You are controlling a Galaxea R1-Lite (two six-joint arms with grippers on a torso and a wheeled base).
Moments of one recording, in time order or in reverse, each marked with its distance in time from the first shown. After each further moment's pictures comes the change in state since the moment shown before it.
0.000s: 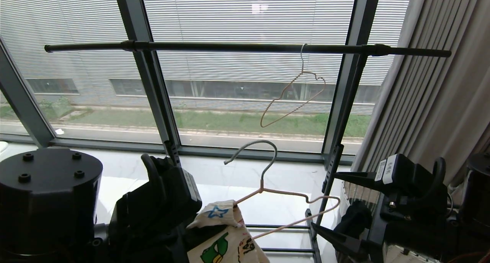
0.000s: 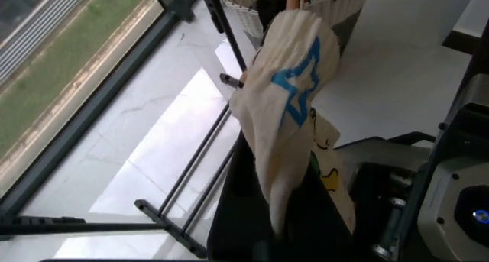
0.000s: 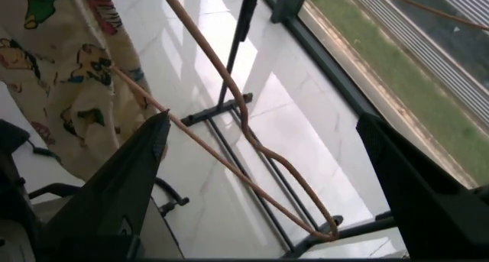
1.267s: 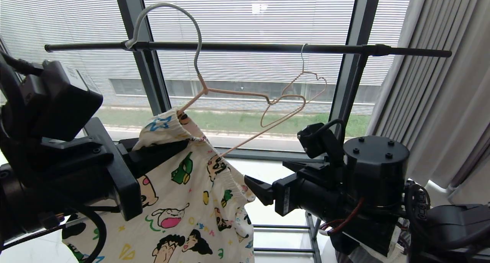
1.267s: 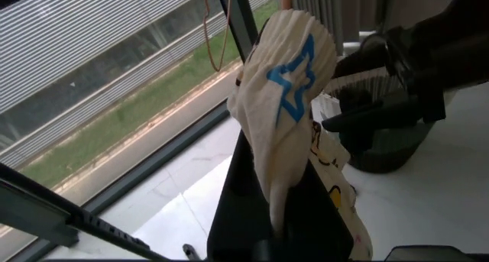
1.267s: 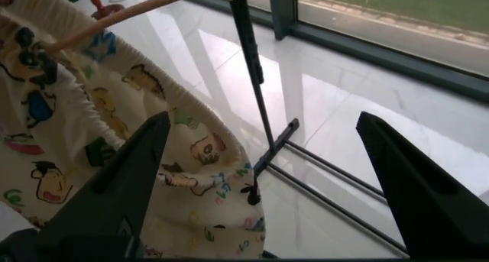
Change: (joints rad) left arm 0.181 -0.131 -0.116 -0.090 -0.001 -0.004; right arm 0.156 0.392 -0.321 -0.157 -0.267 0.533
